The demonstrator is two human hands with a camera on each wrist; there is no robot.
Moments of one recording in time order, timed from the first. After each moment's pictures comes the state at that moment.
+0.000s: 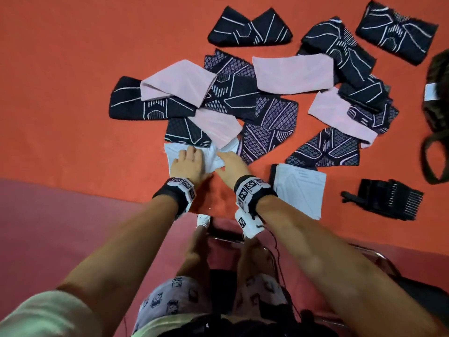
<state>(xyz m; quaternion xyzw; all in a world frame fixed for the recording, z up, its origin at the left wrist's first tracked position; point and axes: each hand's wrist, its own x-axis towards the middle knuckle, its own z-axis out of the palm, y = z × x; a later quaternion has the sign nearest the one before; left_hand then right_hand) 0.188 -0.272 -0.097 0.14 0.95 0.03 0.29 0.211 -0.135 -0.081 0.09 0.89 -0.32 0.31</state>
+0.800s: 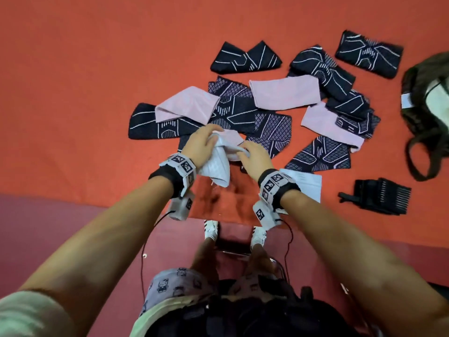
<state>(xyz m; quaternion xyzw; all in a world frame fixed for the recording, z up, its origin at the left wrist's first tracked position) 0.124 -0.264 0.004 0.16 0.87 0.41 0.22 0.192 -0.096 -0.021 0.13 0.92 -0.34 0.14</state>
